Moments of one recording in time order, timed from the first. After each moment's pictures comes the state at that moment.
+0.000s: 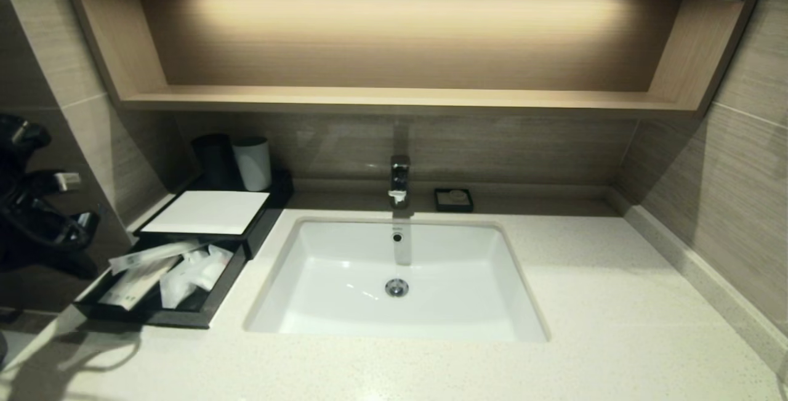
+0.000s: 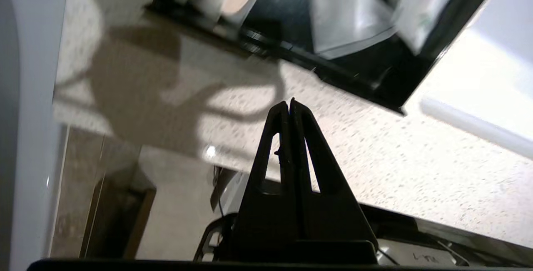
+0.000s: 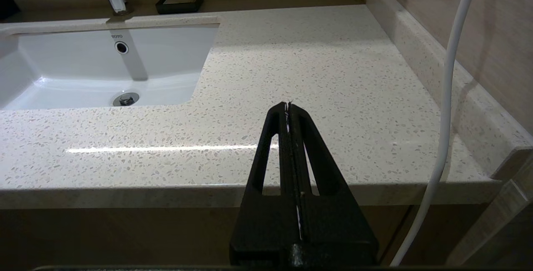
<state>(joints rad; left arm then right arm) 0.39 1.91 -1.64 1.07 -0.17 0.02 0.00 0.00 0.00 -0.01 -0.01 0.06</state>
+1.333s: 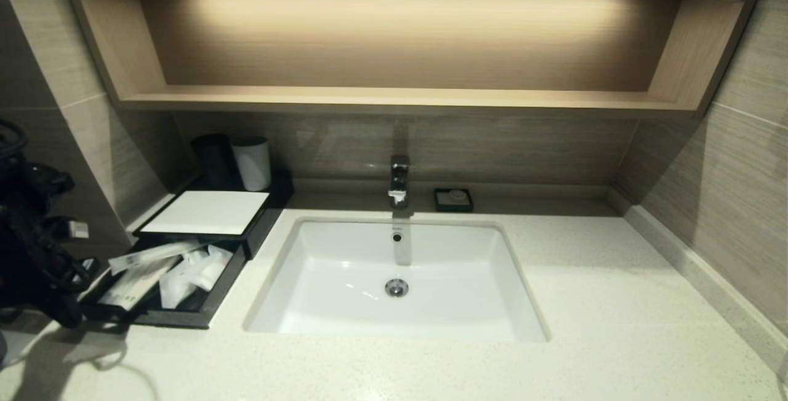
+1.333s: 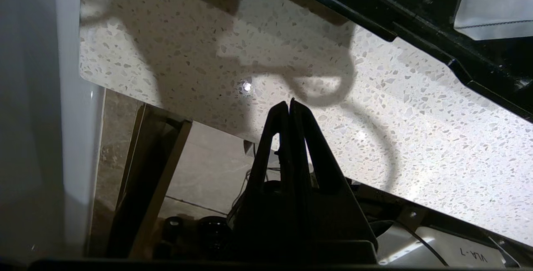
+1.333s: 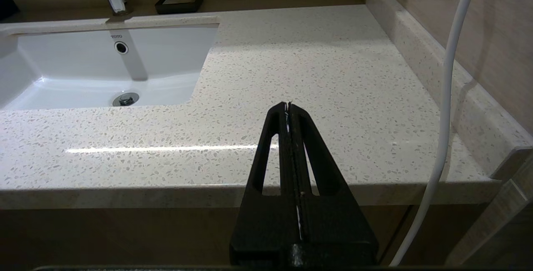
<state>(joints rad) 0.42 2.03 -1.57 1.09 0.00 0.04 0.00 0.00 0.00 -0.01 -0.01 0.06</state>
